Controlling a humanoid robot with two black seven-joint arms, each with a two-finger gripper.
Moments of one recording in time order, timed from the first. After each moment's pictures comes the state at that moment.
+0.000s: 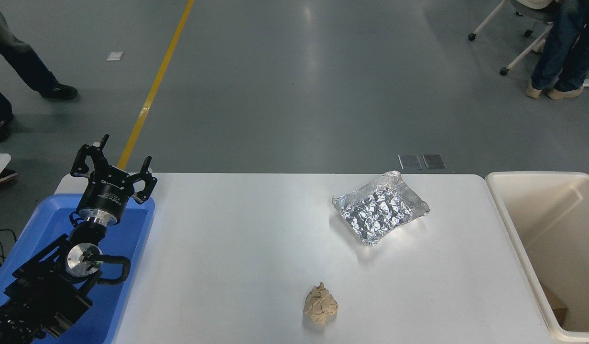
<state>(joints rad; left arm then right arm) -0.57 0.28 -0.89 -0.47 -0.07 -0.59 -0.41 0.94 -0.64 -0.89 0.13 -0.02 0.14 -0.05</state>
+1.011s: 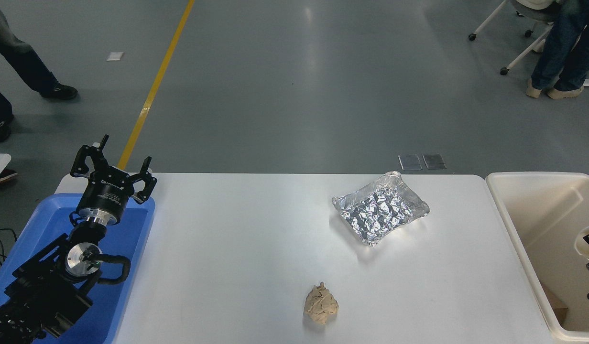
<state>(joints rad) -0.57 0.28 -0.89 -0.47 -0.07 -0.59 -0.41 0.65 -0.45 -0.64 0.11 0.09 -0.10 -0.10</state>
